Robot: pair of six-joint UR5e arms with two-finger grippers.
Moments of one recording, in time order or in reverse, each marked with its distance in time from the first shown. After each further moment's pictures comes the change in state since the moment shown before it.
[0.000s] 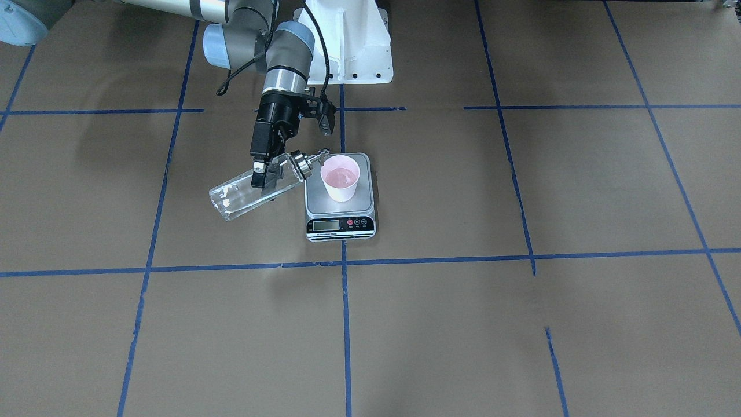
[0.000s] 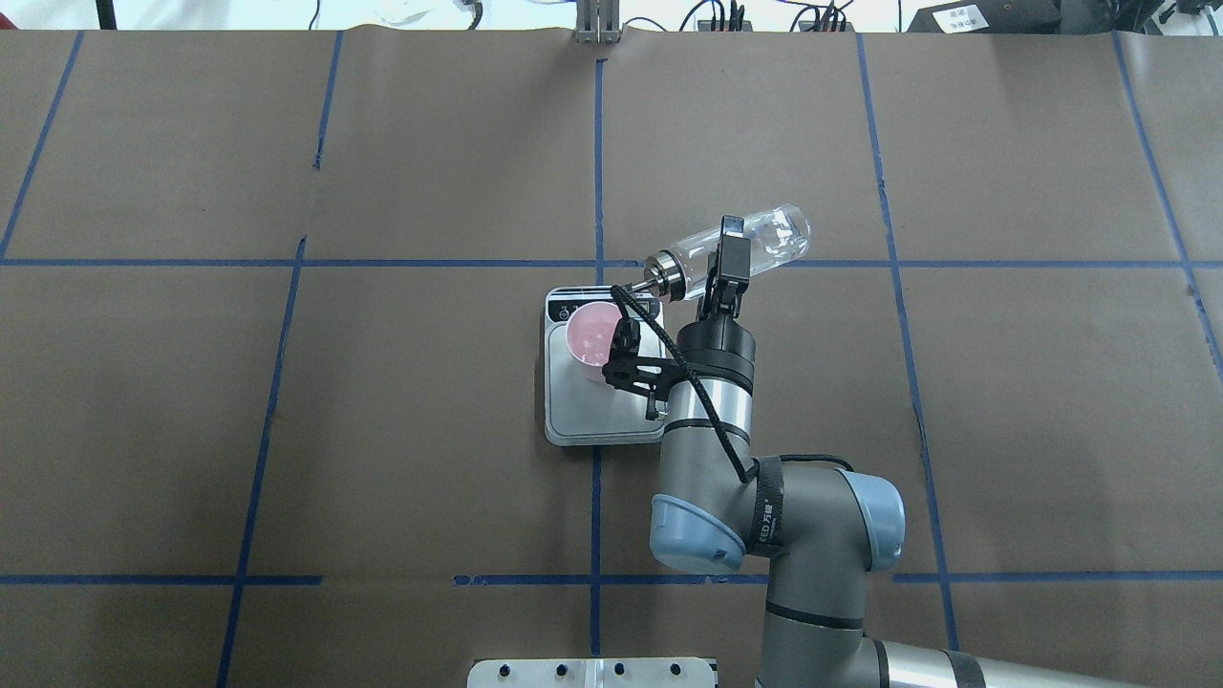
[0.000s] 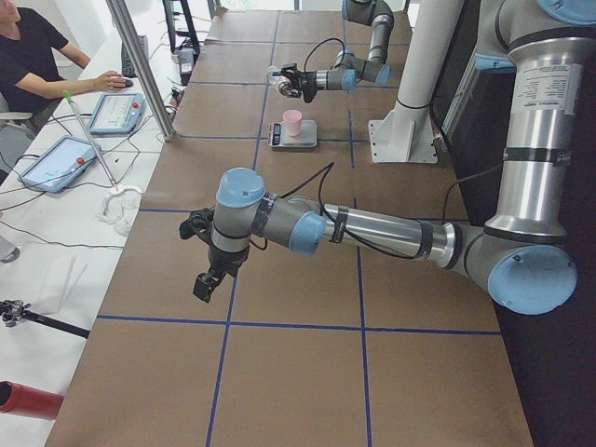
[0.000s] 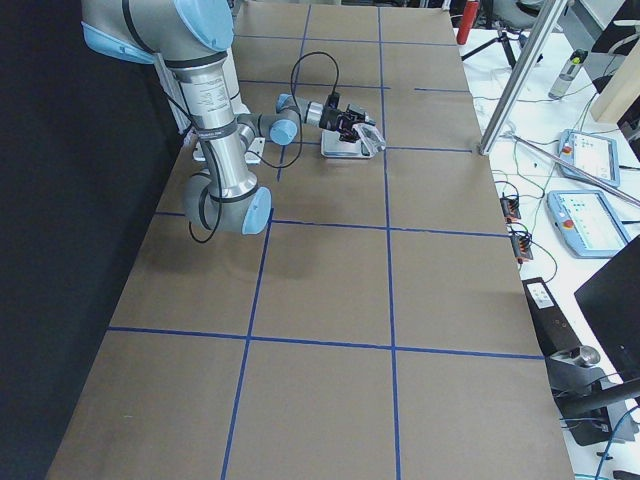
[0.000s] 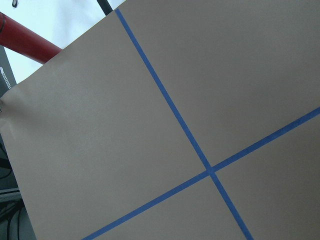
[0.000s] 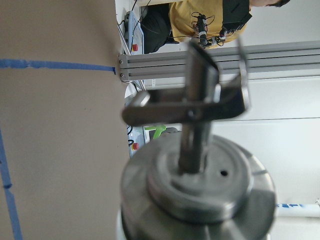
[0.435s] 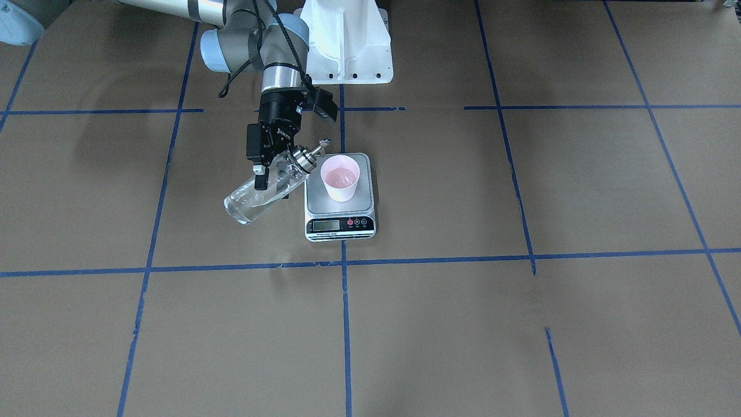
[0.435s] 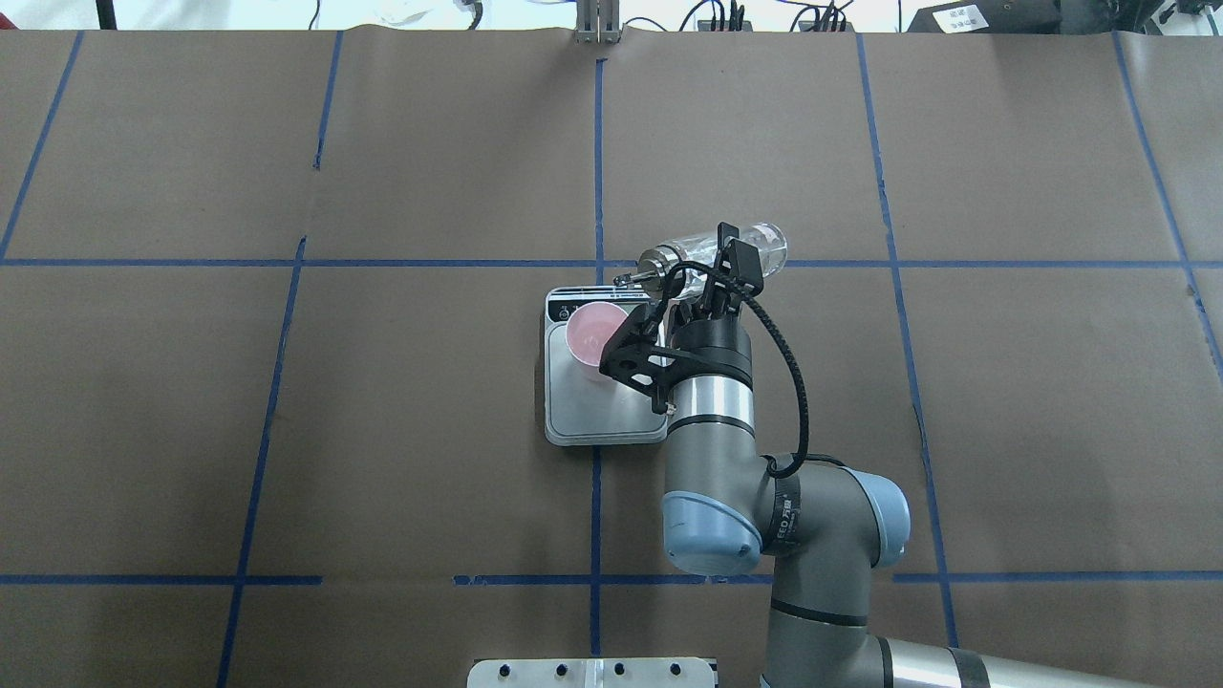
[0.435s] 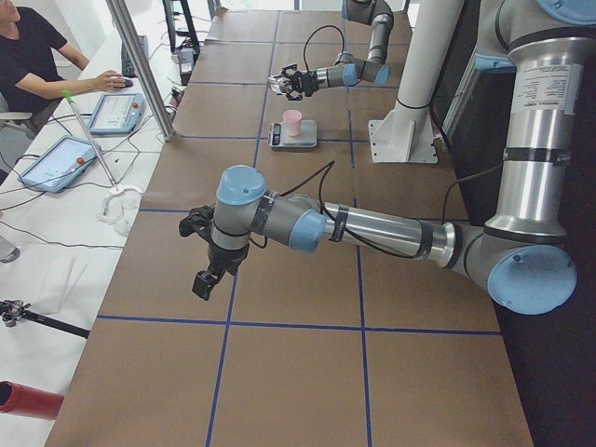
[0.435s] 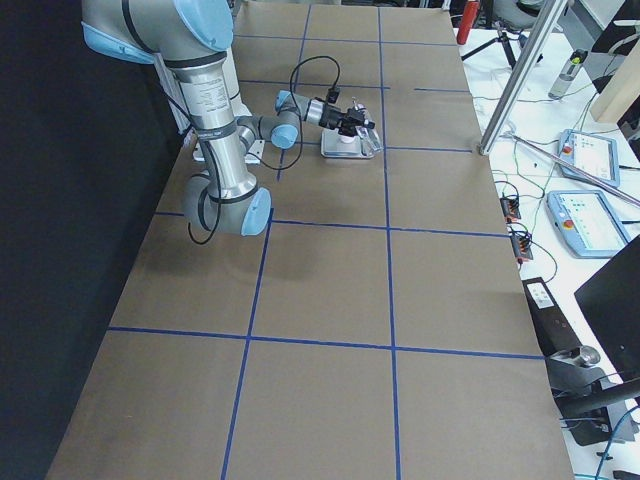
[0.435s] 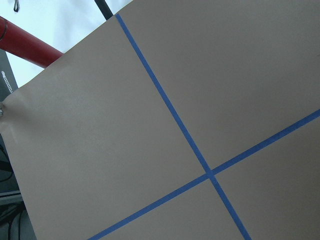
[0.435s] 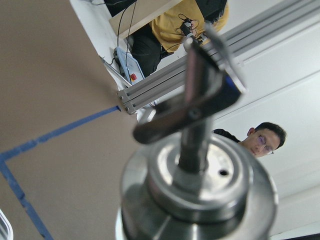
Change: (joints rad) left arm -0.003 -0.001 -0.006 0.000 0.000 -0.001; right arm 0.005 -0.010 -0.002 0.215 0.110 0.251
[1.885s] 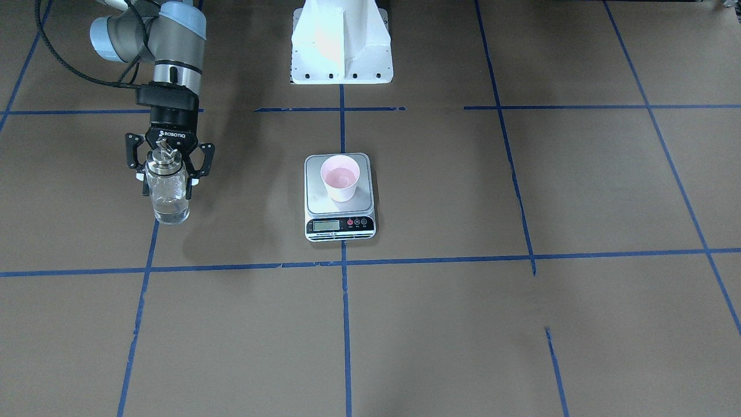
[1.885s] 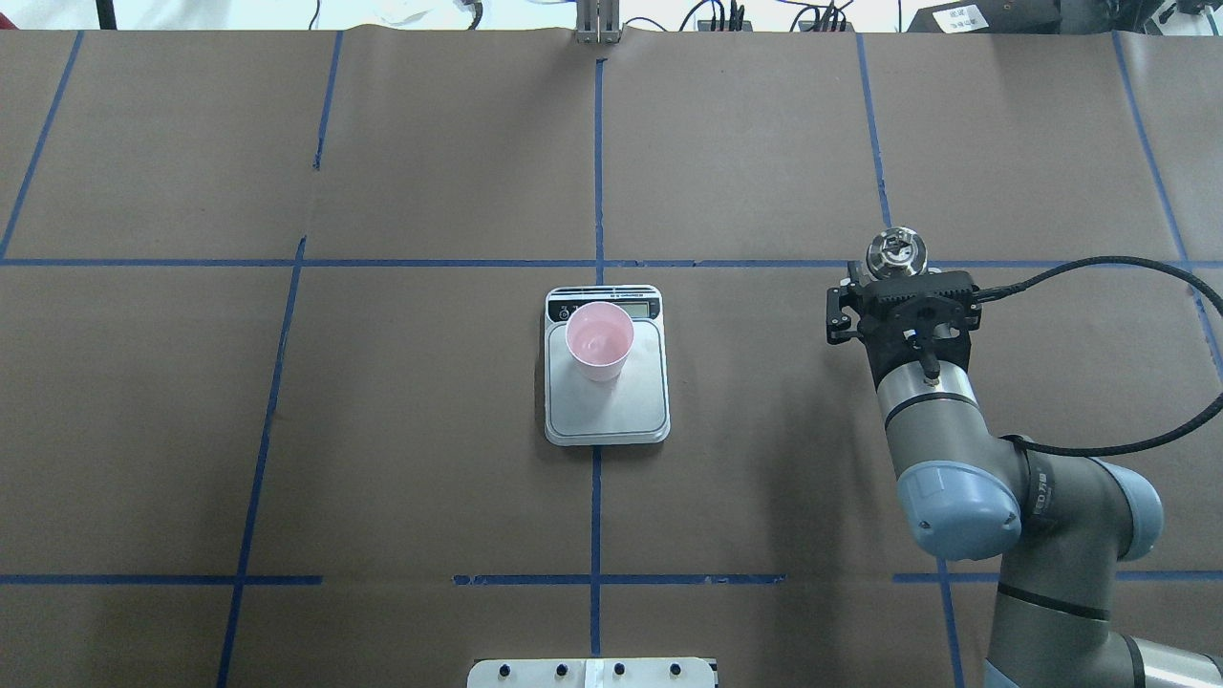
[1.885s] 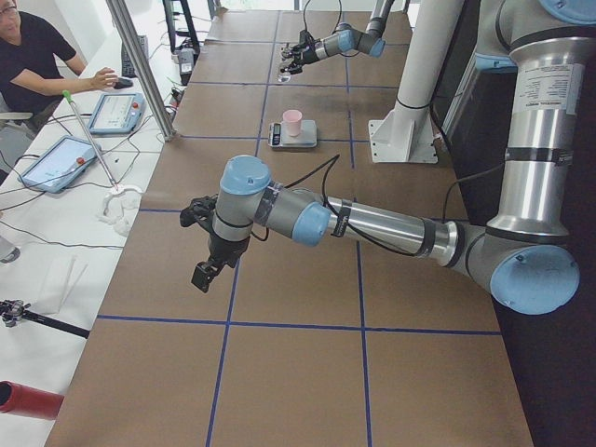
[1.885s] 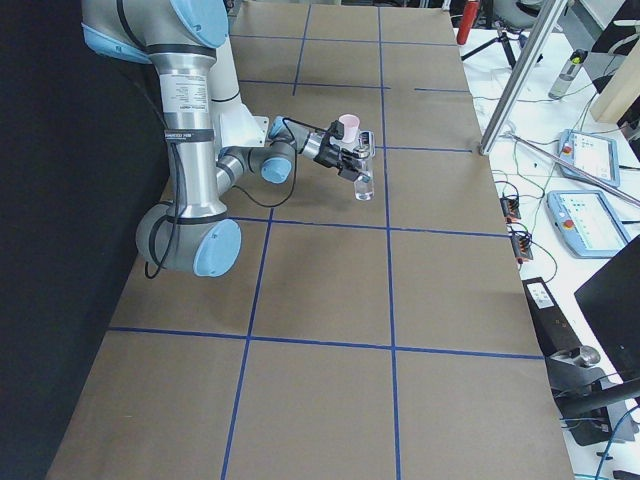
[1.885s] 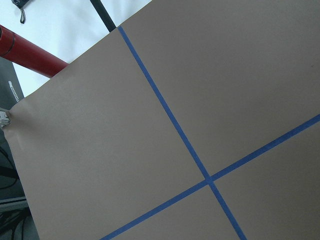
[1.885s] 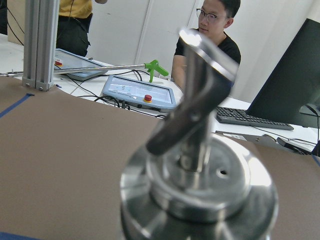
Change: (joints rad) left arm -0.010 0.006 -0.045 0.006 -0.002 -0.002; right arm 0.097 -0.419 0.258 0.080 0.251 0.801
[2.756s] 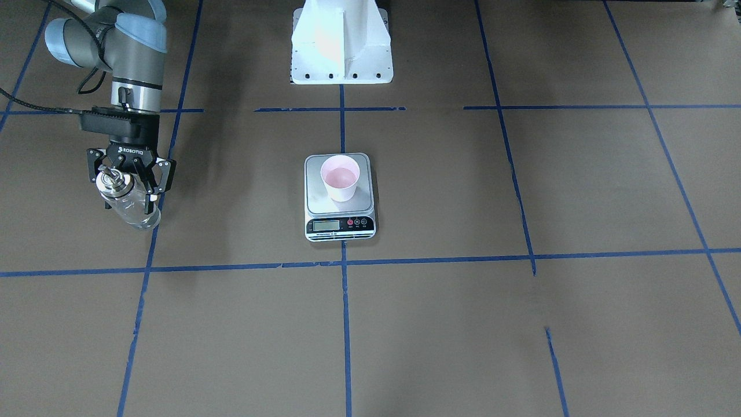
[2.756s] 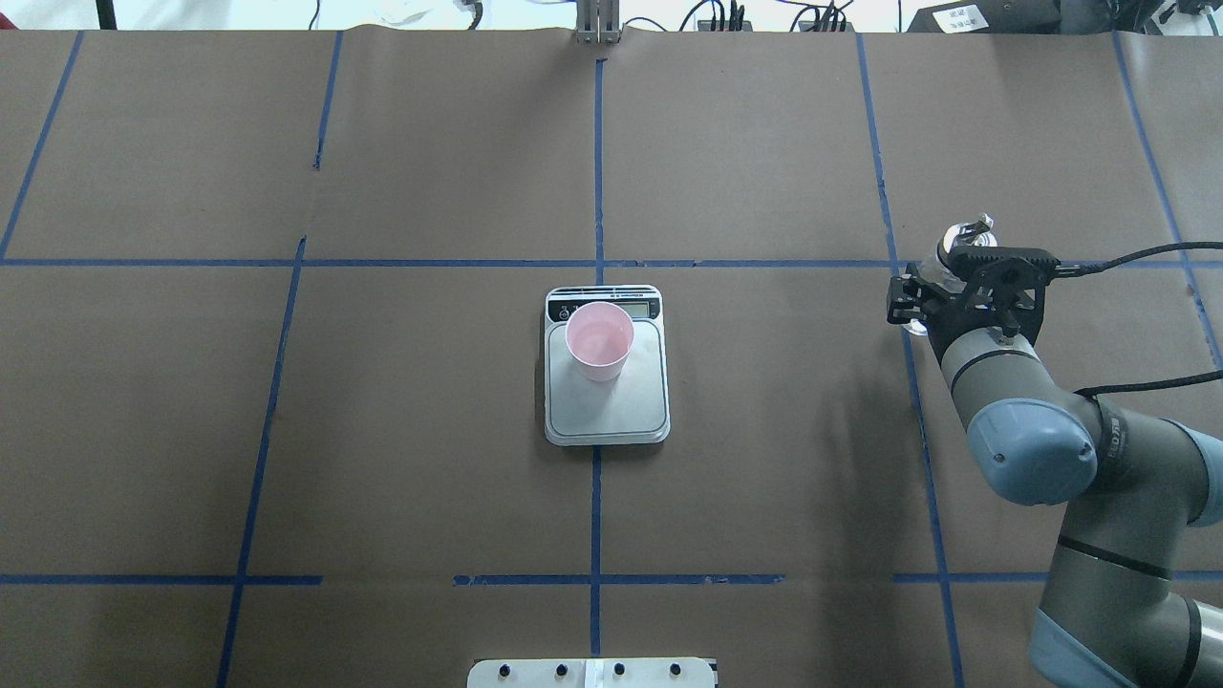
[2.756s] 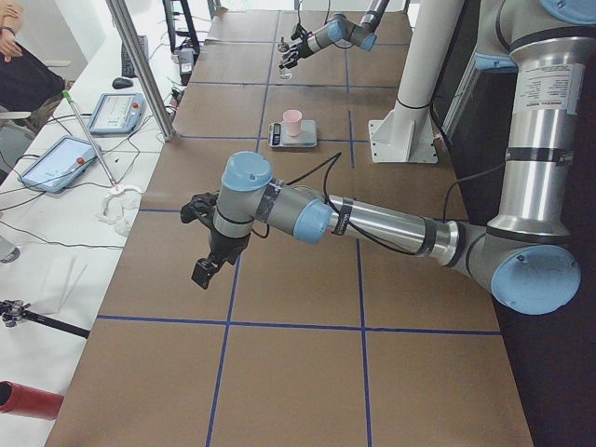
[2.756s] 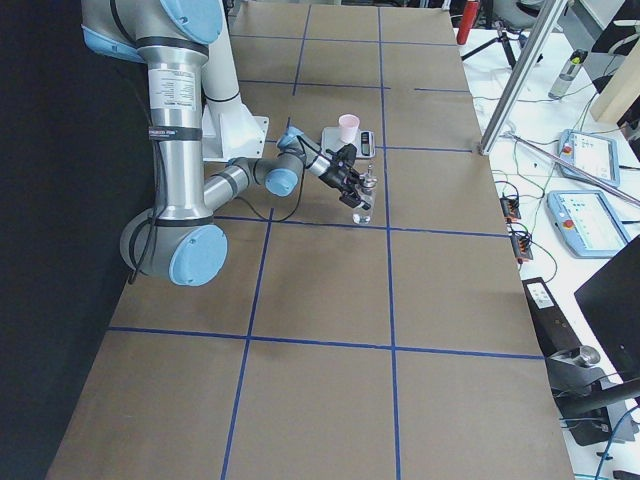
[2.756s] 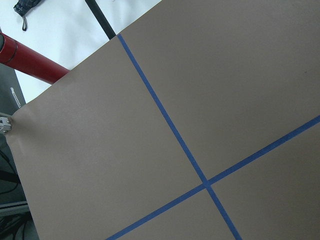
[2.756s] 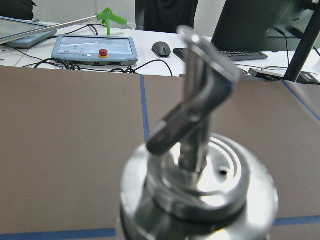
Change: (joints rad) left arm -0.001 0.001 -0.012 0.002 -0.003 -0.003; right arm 0.118 -0.065 -0.001 -0.002 0.261 0.173
